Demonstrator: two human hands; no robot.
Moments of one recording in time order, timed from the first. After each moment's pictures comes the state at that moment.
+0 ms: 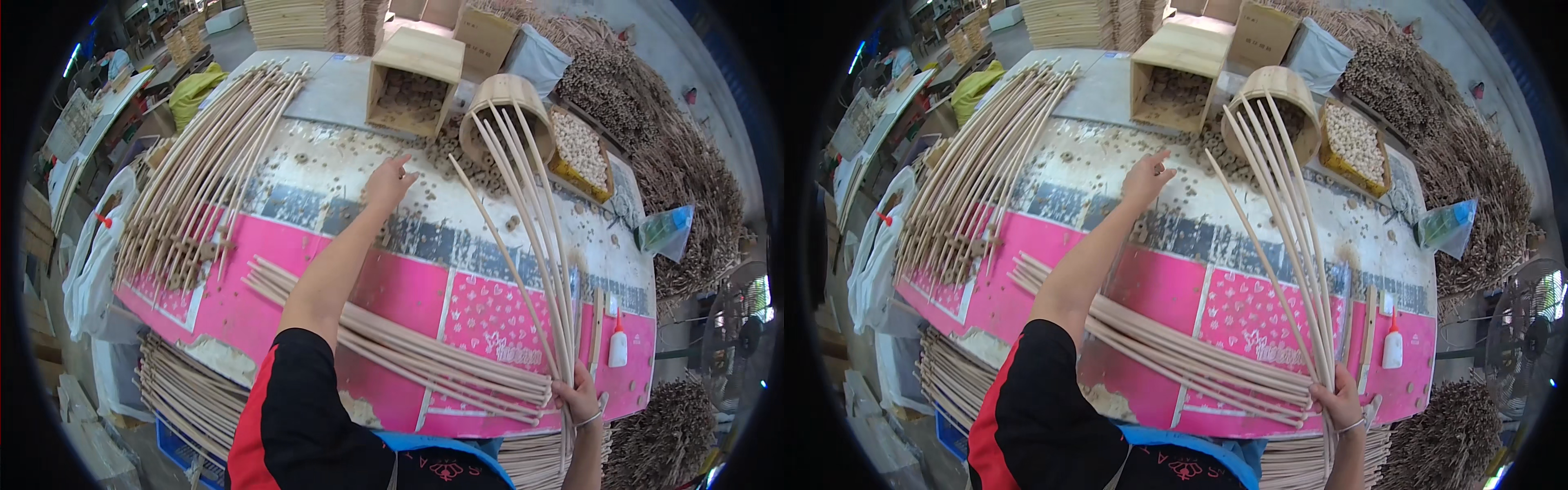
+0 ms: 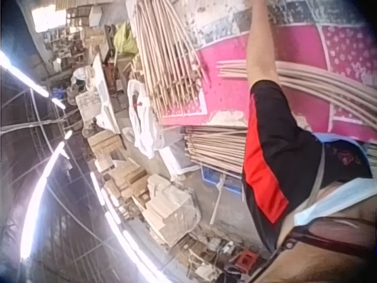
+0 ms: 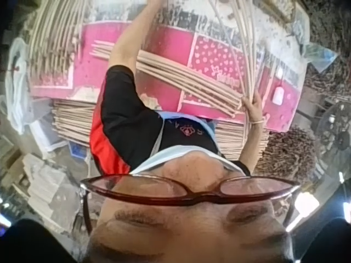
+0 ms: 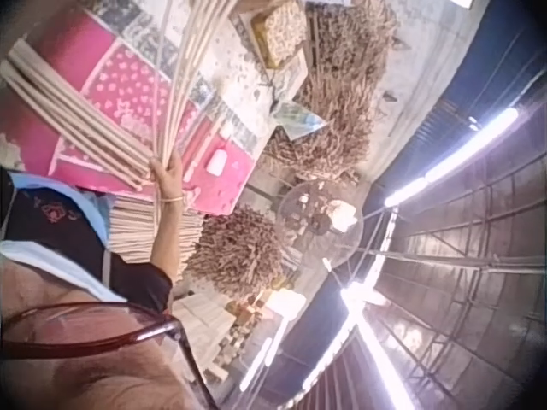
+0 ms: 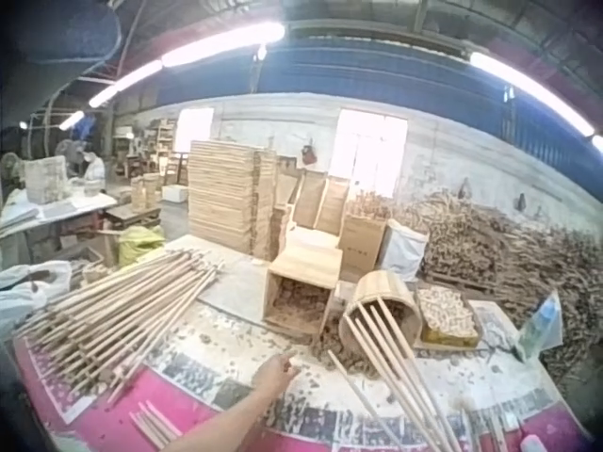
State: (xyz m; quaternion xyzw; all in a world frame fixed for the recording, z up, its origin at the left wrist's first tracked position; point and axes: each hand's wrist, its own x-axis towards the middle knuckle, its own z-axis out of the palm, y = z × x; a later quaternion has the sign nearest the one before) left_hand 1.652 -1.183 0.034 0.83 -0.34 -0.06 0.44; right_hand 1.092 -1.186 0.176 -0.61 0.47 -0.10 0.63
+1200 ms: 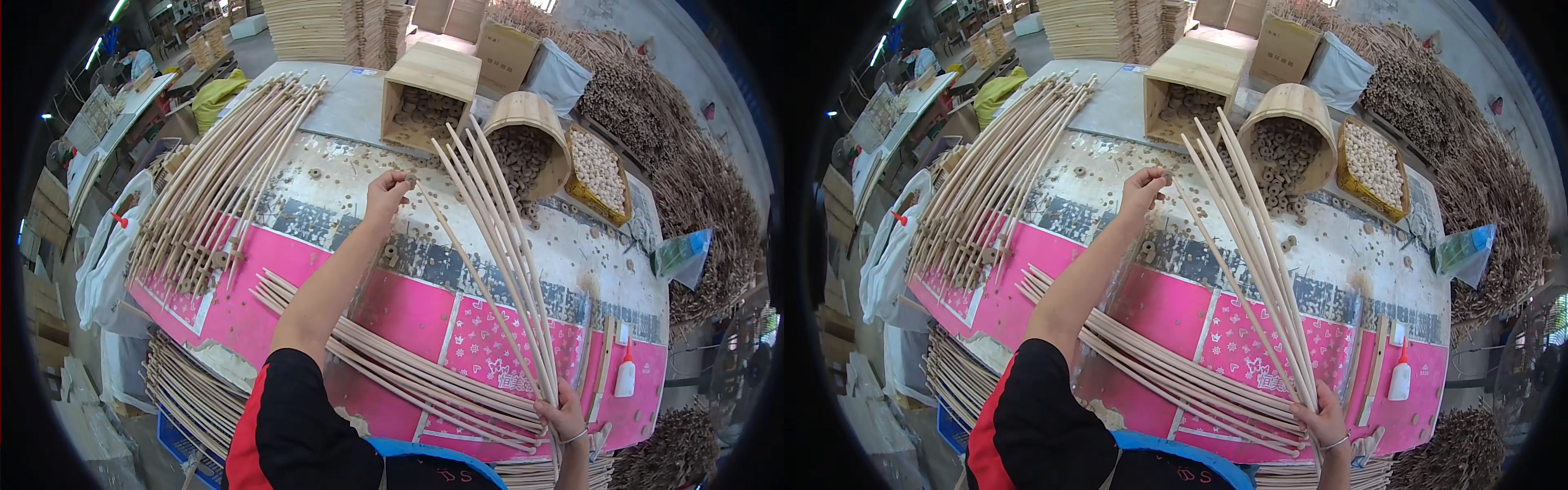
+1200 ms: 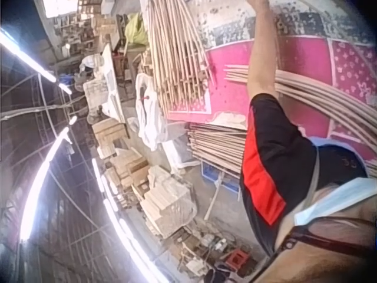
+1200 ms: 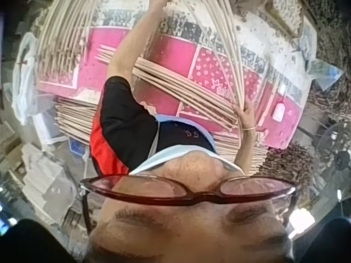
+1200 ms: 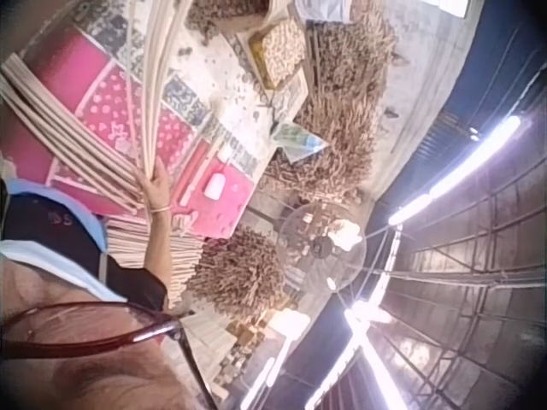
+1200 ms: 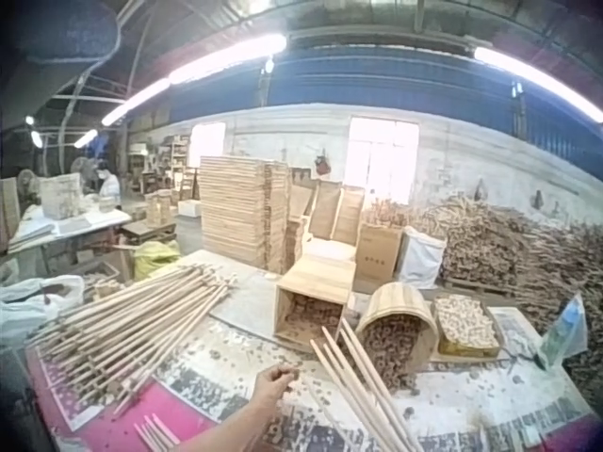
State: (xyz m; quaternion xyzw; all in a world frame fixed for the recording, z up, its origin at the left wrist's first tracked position) left_hand 1.656 -1.162 0.058 0.59 -0.18 -0.25 0.75; right_hand 1.122 -1.200 0.153 -0.59 0.44 -0.06 0.68
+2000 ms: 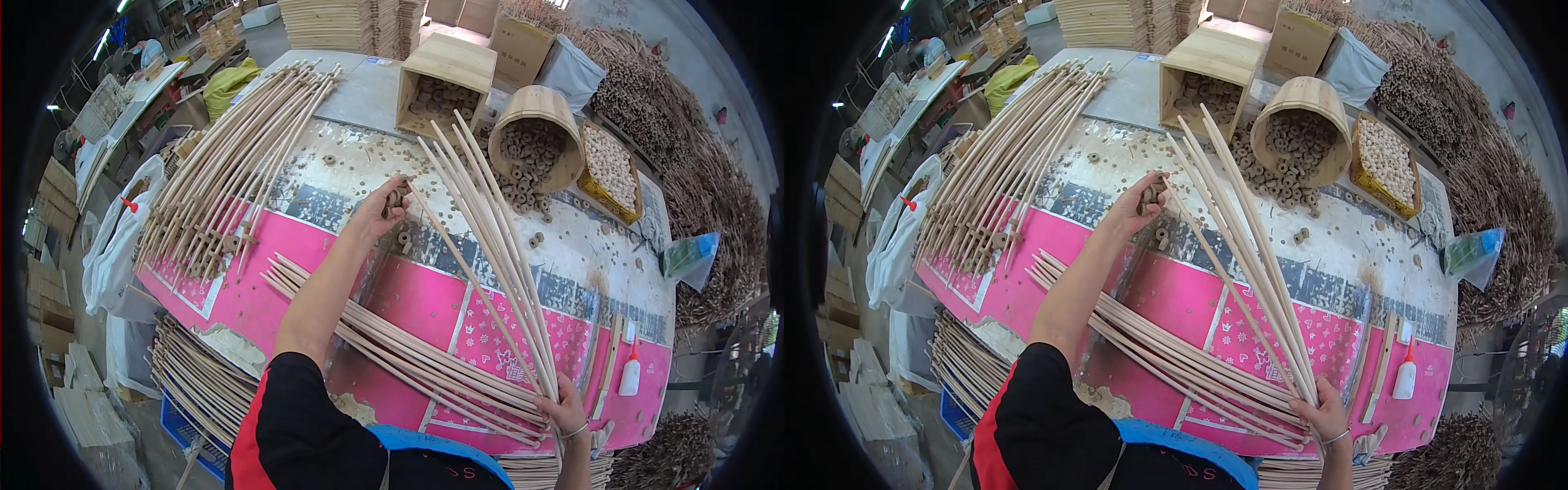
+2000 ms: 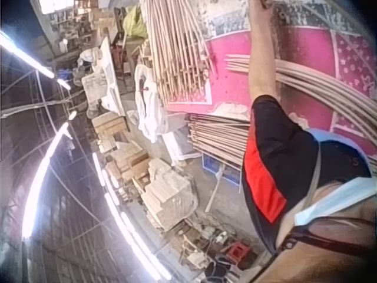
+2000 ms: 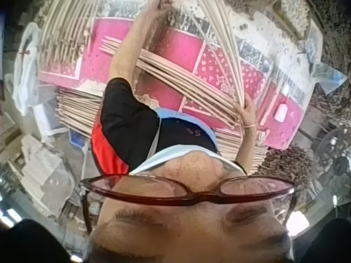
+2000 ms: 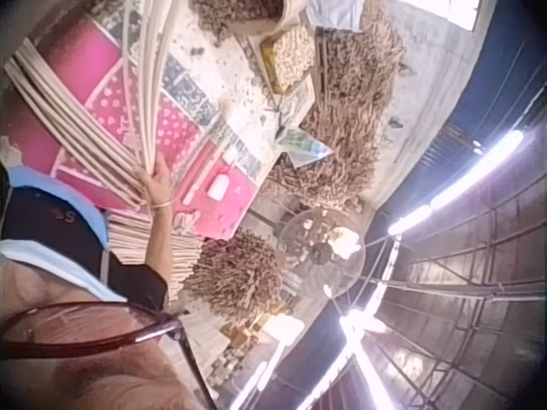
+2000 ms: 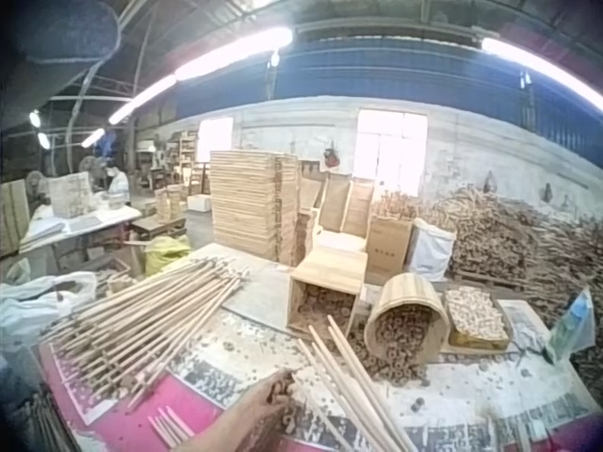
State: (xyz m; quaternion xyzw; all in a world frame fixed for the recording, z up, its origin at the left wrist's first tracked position) left_hand 1.662 -1.112 0.045 0.37 -0.01 -0.49 0.79; right_hand 1.127 -1.196 0.148 -0.60 0.42 -0.03 0.68
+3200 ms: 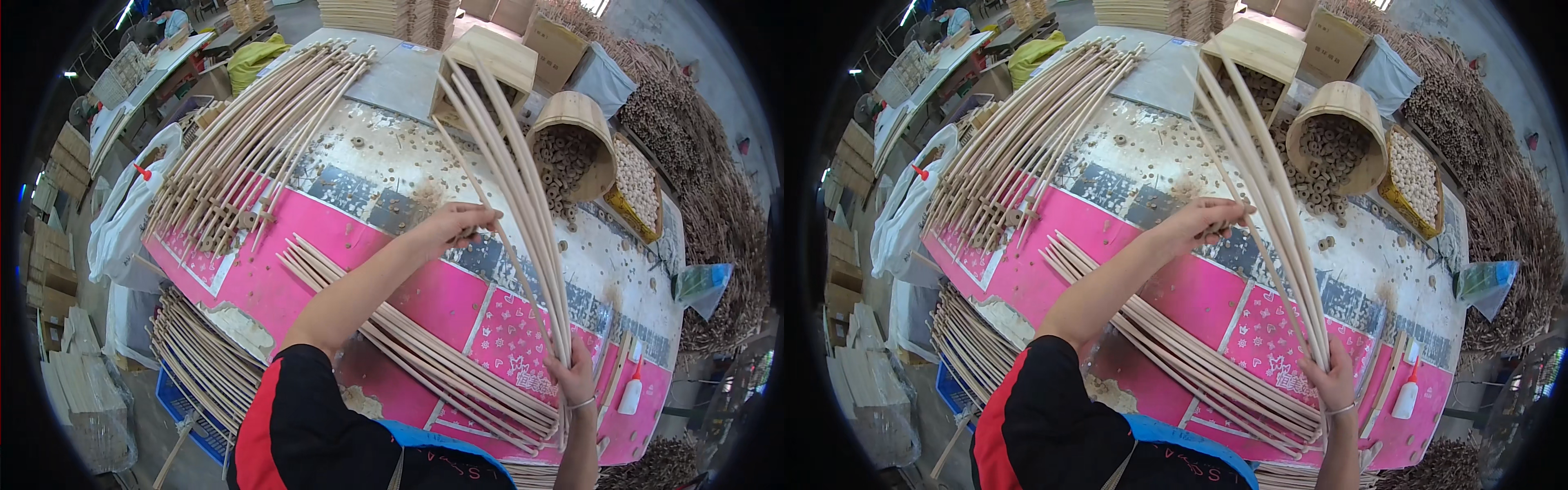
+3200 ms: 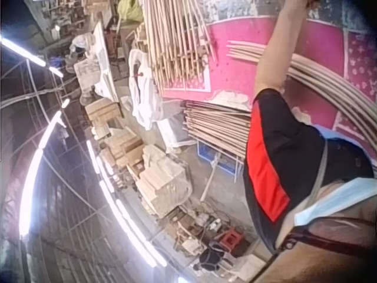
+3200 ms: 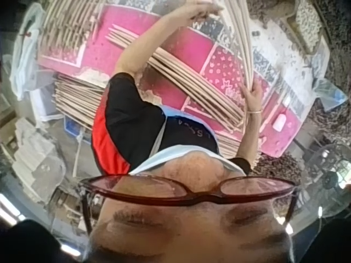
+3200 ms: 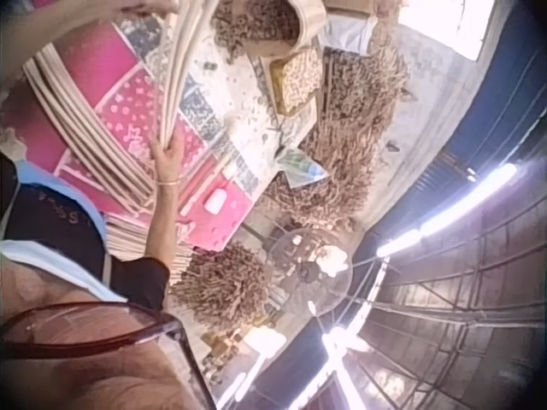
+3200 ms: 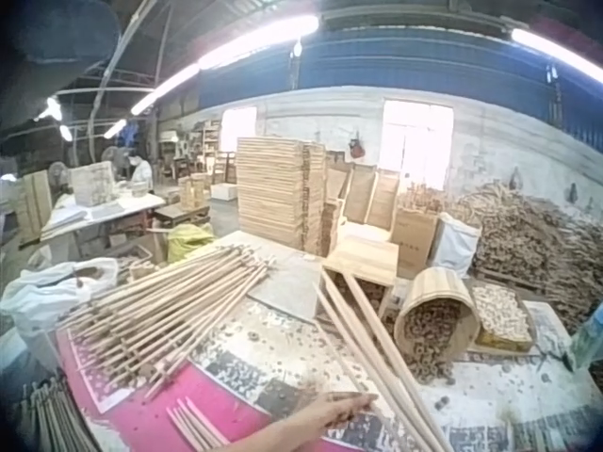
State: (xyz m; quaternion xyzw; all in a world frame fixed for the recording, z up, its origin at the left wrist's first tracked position) left_hand 1.584 -1.124 0.085 0.43 -0.19 -0.56 0.68; right_hand 1.212 -1.227 0.150 -0.70 0.36 -0.07 0.61
